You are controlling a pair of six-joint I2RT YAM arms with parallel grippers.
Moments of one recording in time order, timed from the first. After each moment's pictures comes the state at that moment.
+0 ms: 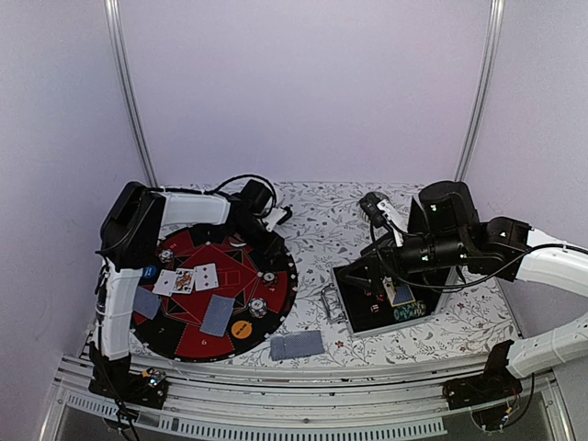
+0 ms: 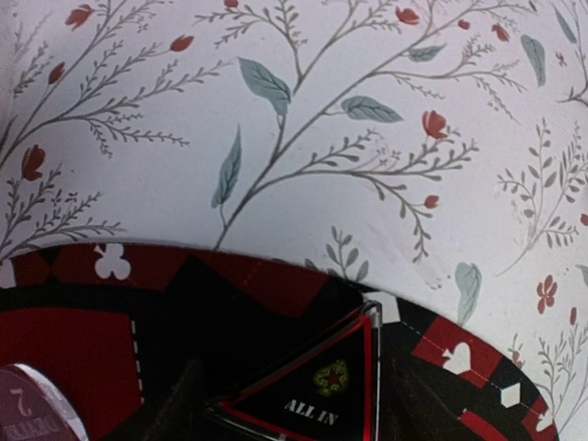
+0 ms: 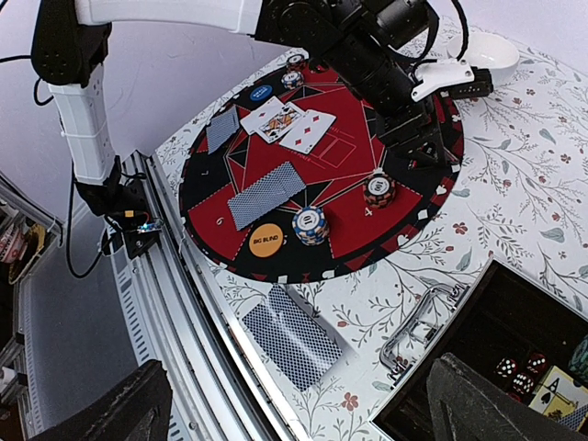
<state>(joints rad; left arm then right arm) -0.58 2.26 1.66 -0.46 0.13 0.12 0.93 1.13 0.98 -0.39 -0.25 0.26</state>
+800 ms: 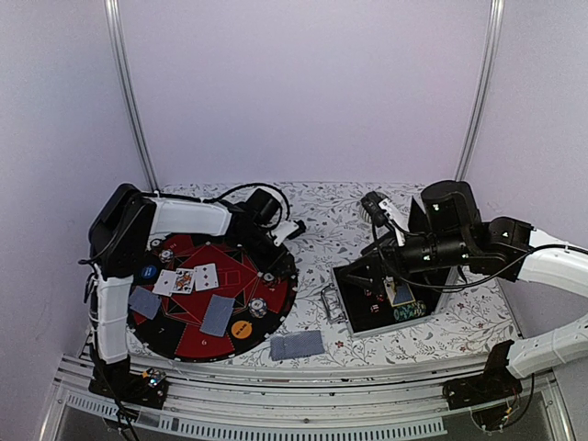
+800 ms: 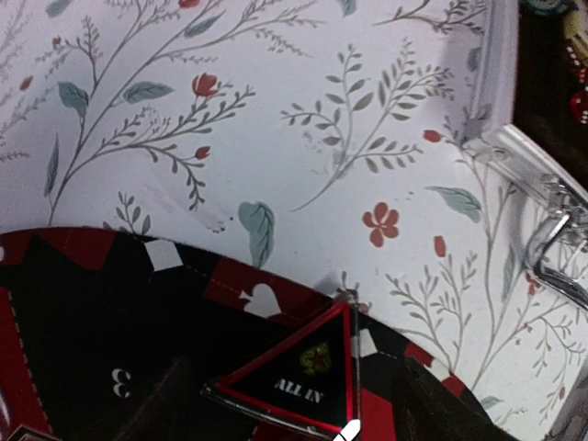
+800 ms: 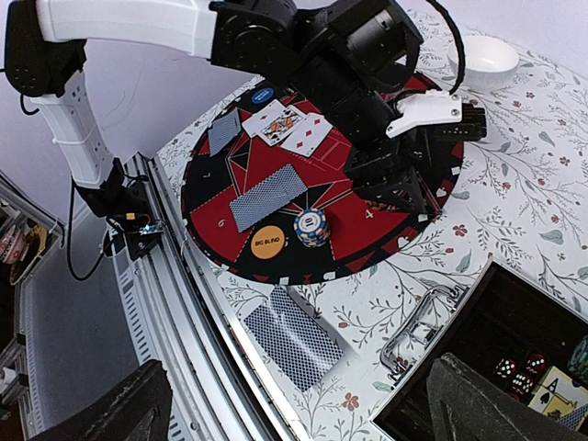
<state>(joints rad) -0.68 2.14 1.50 -0.43 0.21 0.19 0.93 1.12 0.98 -0.39 -0.25 0.26</state>
